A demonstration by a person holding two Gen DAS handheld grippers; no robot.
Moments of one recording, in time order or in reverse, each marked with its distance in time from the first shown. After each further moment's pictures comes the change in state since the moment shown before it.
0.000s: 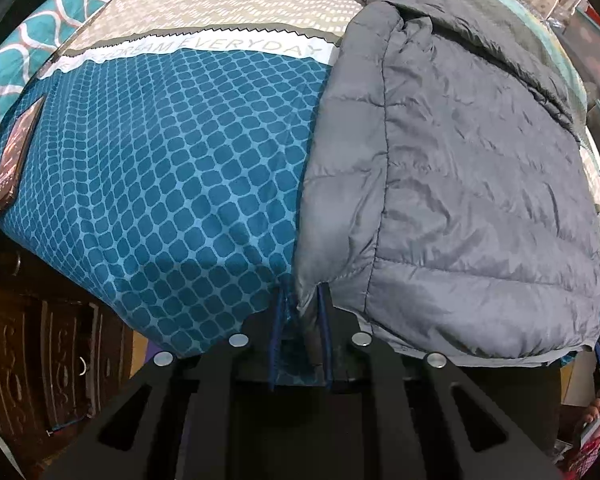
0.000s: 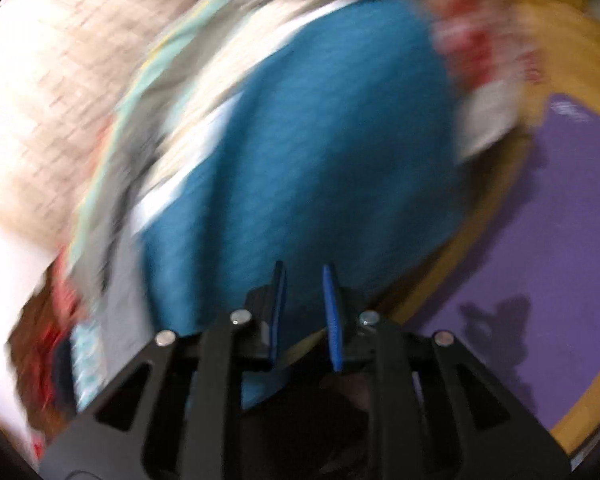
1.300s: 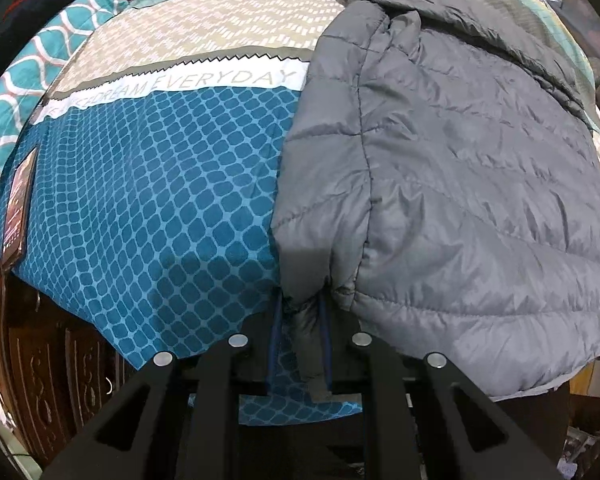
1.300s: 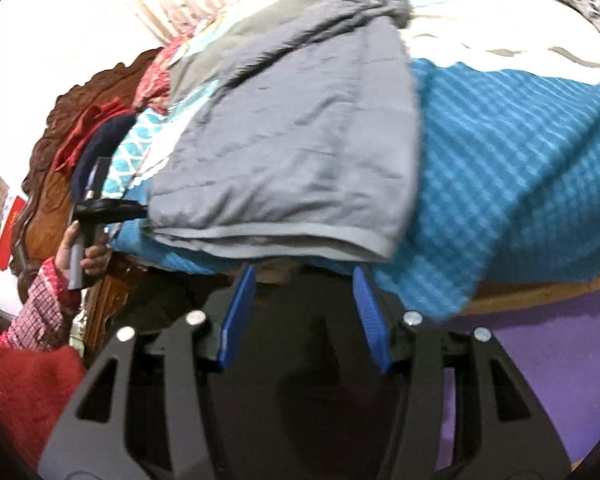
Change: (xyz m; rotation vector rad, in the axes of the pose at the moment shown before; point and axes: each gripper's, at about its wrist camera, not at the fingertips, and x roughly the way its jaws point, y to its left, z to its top) left arm 0.008 -0.064 0.069 0.072 0.009 0.078; right arm -0.002 0.199 -0.156 -0.734 0.364 0.338
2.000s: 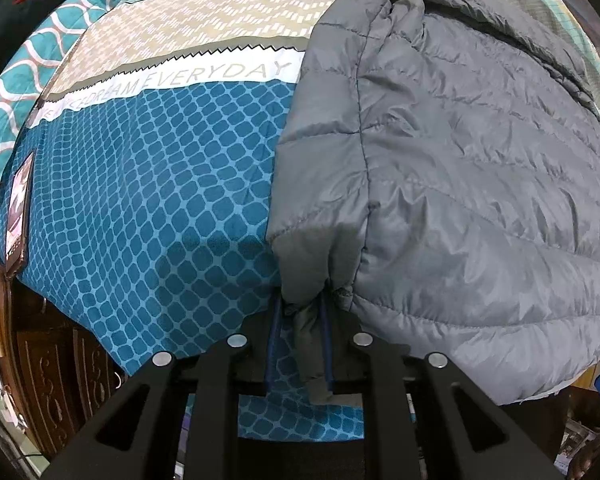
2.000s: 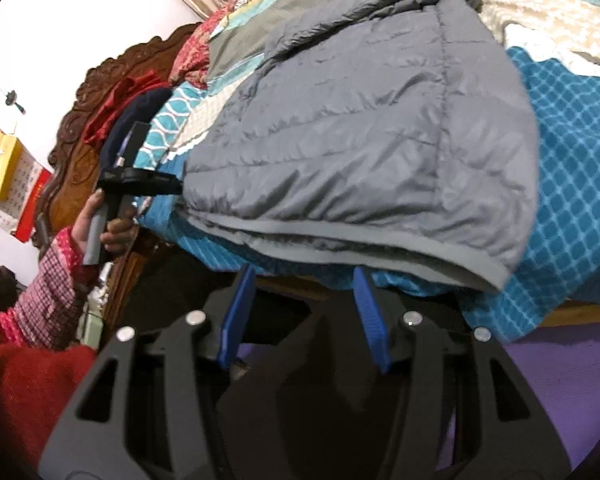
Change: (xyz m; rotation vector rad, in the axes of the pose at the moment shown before) left arm 0.006 0.001 0.014 0.012 0.057 0.027; right arm 0.039 0.017 0.005 -0.064 0.070 0.137
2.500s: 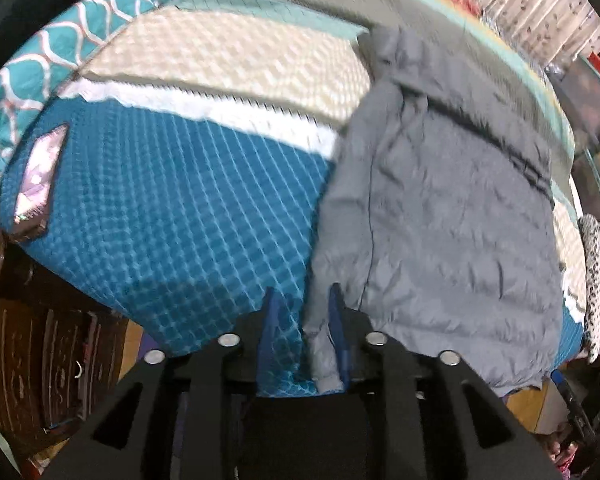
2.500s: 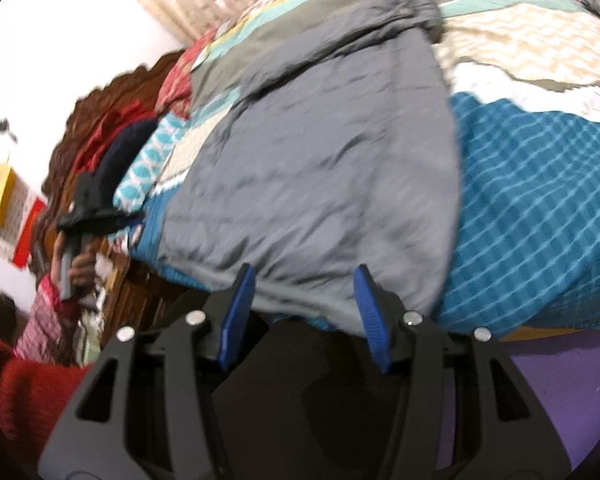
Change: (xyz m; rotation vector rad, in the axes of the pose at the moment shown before) left arm -0.074 0.071 -0.020 -0.169 -0.137 -0.157; right arm -0.038 -0.039 0.032 0.070 -0.089 -0.041
